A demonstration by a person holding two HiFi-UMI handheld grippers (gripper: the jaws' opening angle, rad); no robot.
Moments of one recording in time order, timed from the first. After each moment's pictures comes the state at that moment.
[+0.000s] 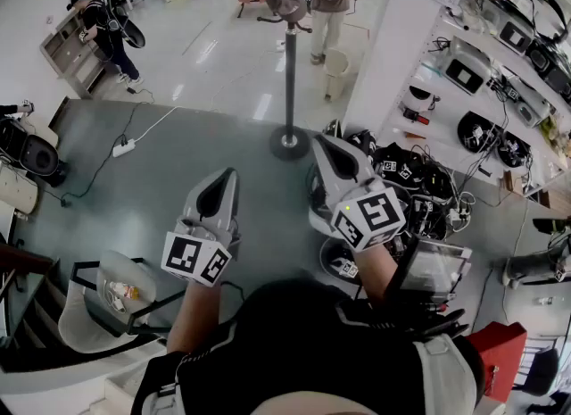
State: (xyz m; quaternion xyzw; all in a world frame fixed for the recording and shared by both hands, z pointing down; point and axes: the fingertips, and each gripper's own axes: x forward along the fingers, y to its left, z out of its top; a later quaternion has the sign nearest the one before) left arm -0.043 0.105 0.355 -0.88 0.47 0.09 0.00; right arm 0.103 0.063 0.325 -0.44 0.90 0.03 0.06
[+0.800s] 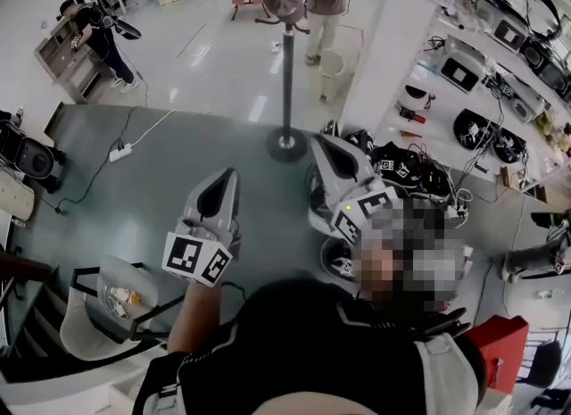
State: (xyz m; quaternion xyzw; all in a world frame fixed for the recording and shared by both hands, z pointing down) left arm -0.060 0.106 0.358 -0.88 0.46 0.09 0.00; right arm 0.084 0.069 0.321 -0.44 0.89 0.03 0.07
